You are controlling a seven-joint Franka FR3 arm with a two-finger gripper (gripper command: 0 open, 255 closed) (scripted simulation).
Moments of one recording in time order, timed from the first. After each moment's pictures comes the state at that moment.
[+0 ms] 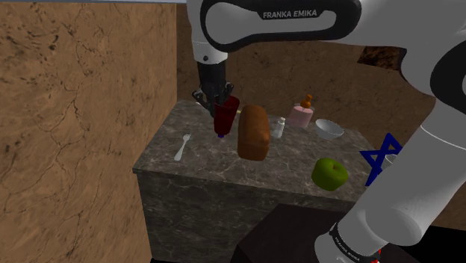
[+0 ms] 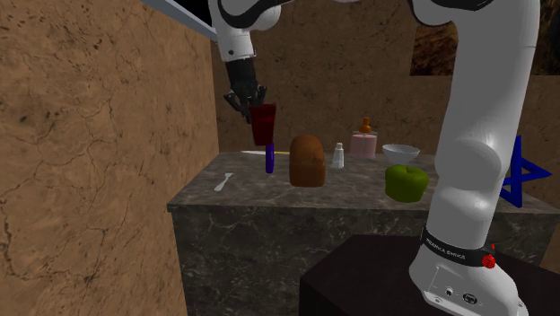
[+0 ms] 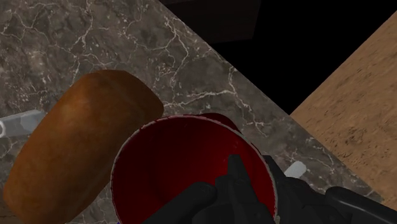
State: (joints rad) arm 0.03 0.06 0.42 -1.71 -0.15 1.62 0.59
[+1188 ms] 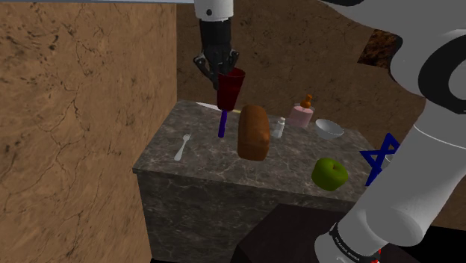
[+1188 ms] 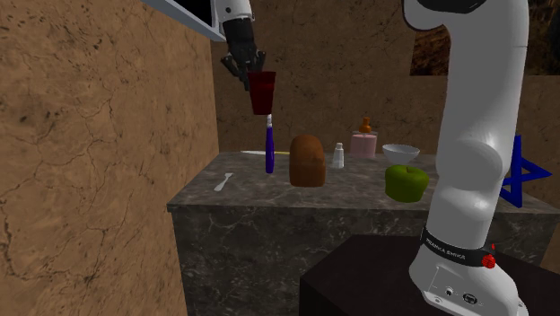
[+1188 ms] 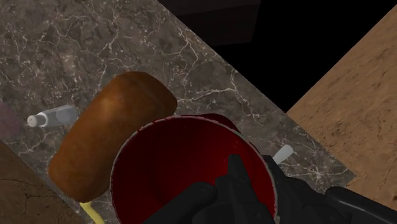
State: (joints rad) arm 0.05 0.12 0.43 -1.41 -0.17 1.36 0.57
